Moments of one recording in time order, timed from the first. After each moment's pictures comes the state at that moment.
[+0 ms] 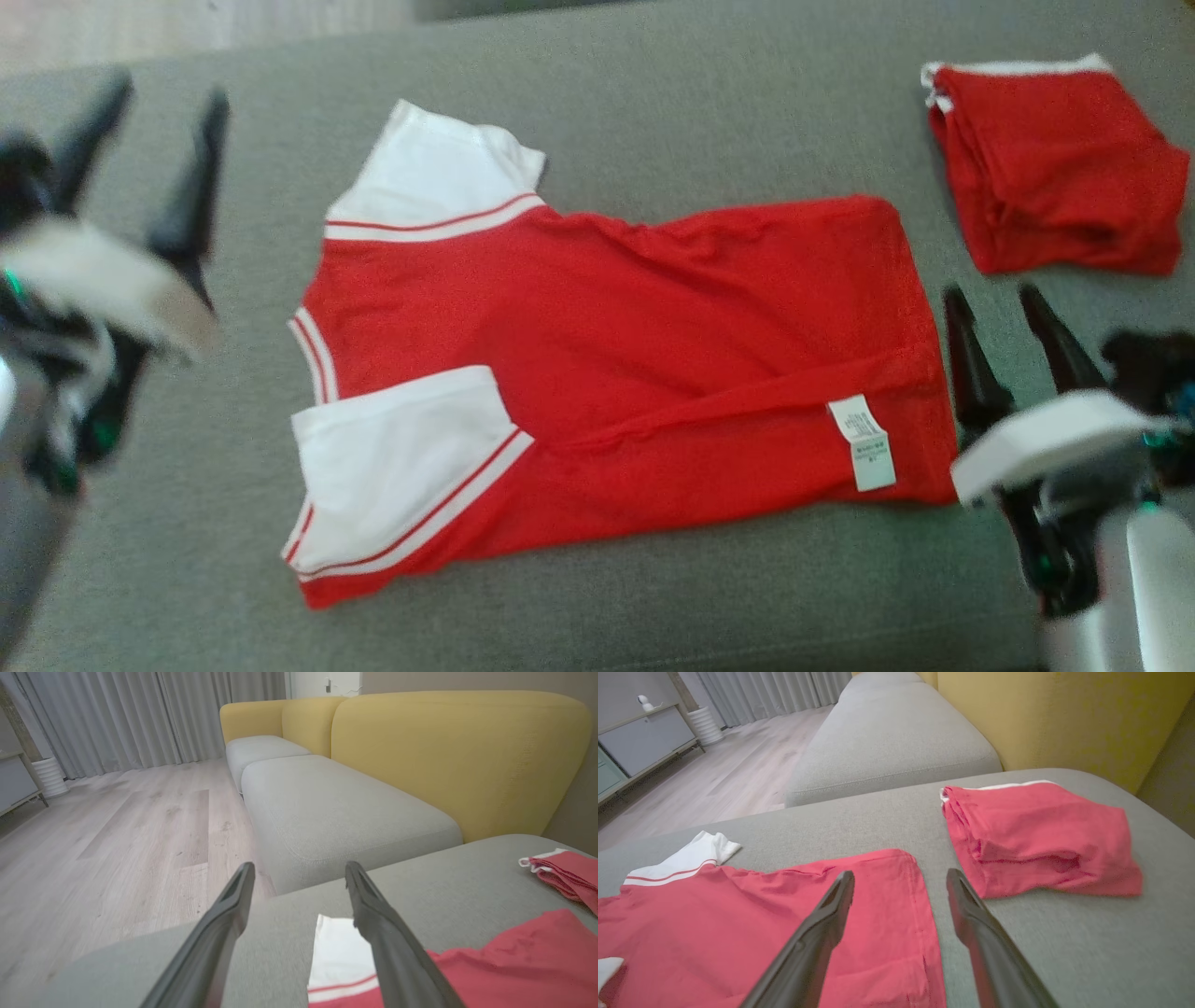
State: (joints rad) left arm -0.51 0.65 -0.39 -0.07 -0.68 0.09 0.27; right arm -0.10 -0.04 -0.07 -0.02 0.21 0.12 0.24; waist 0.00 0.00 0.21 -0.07
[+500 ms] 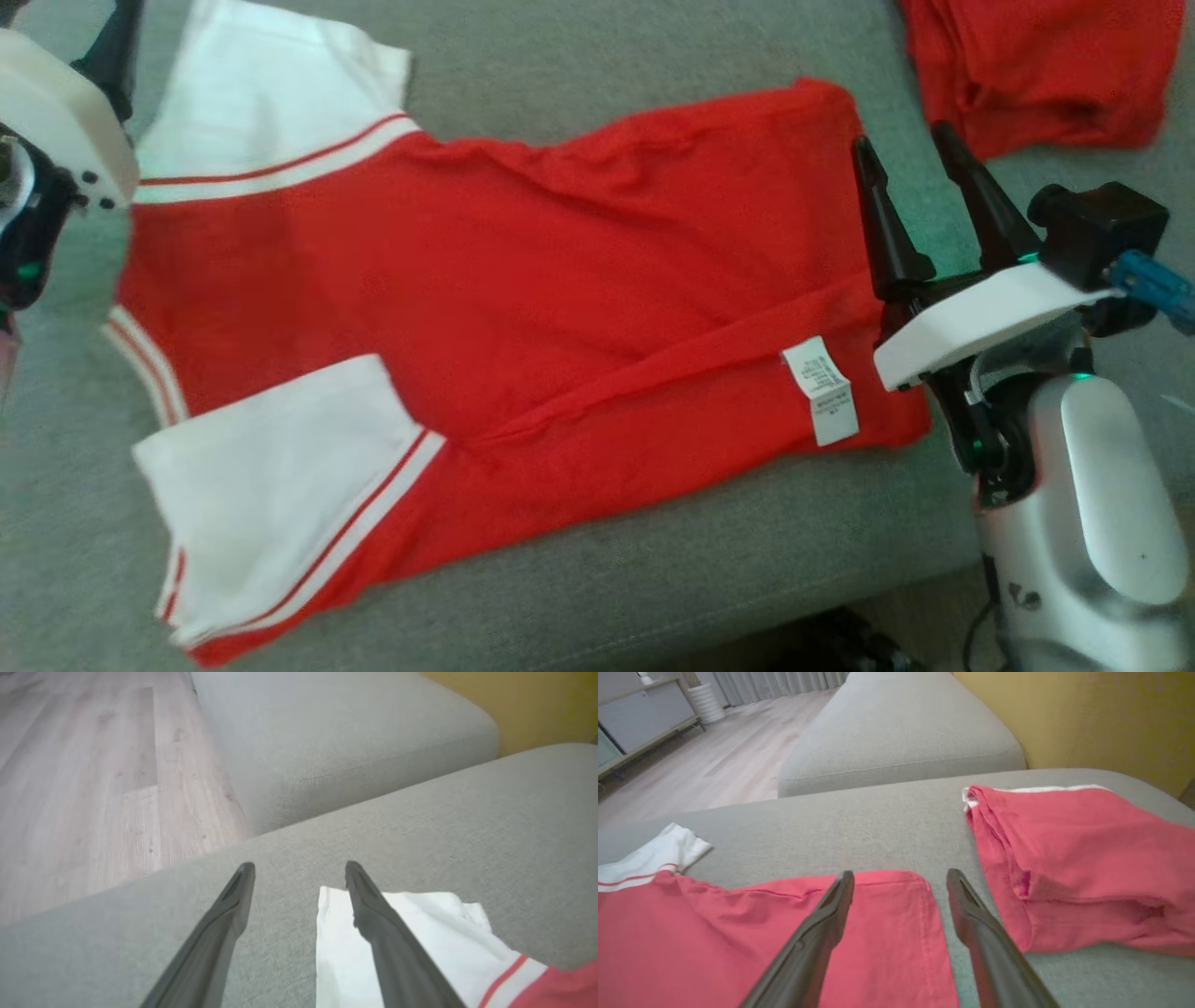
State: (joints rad) left arm -0.88 0.61 -0.46 0.34 -0.65 -0.03 0.39; right arm -0.36 -0.05 0.11 0.03 0.22 0.12 0.19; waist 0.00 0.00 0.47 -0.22
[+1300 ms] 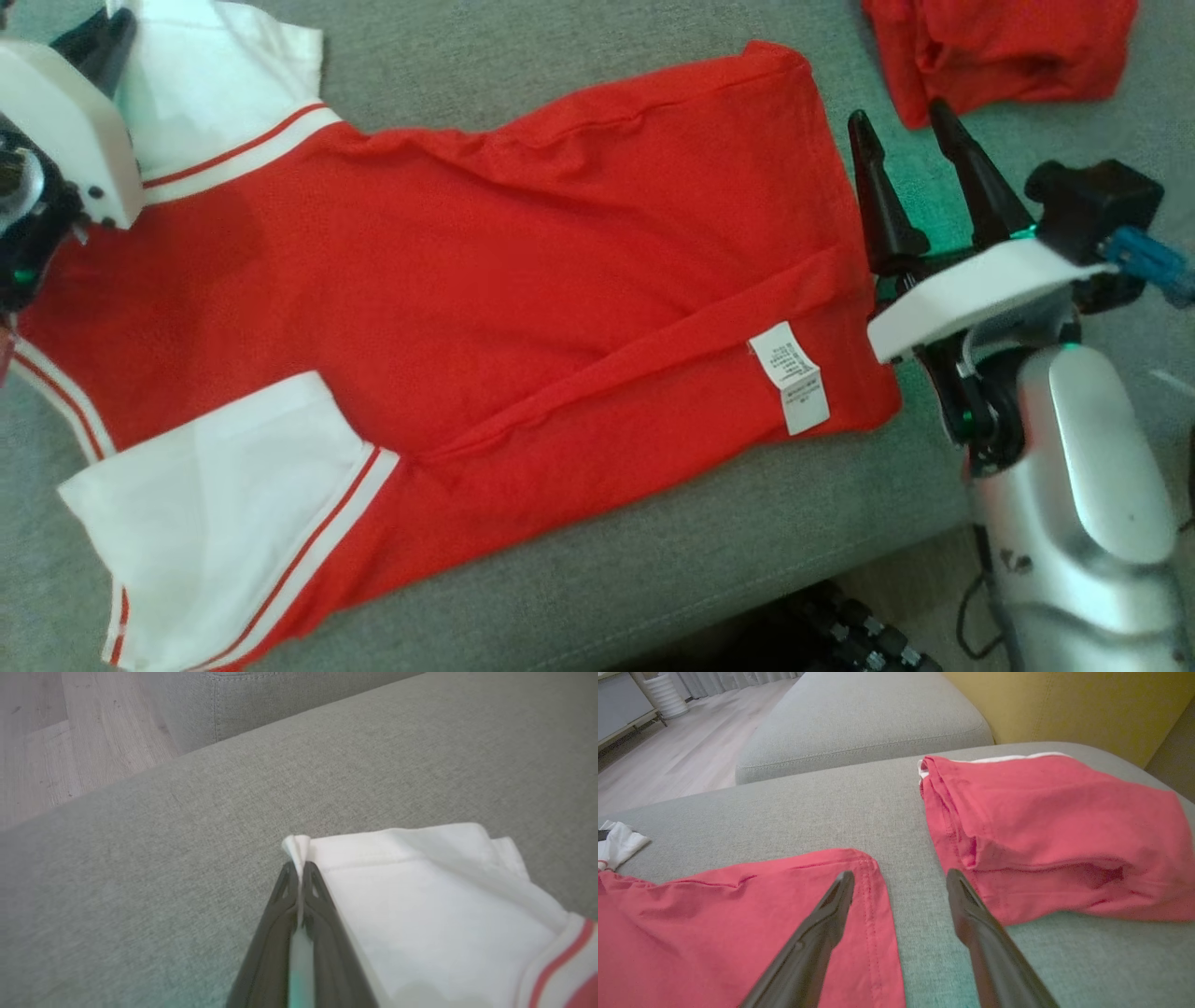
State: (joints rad) left arm -0.92 0.63 -0.53 0.43 -0.69 -0.11 0.51; right arm -0.42 -0.05 0.11 0.12 0.25 0.12 0.13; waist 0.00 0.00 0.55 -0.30
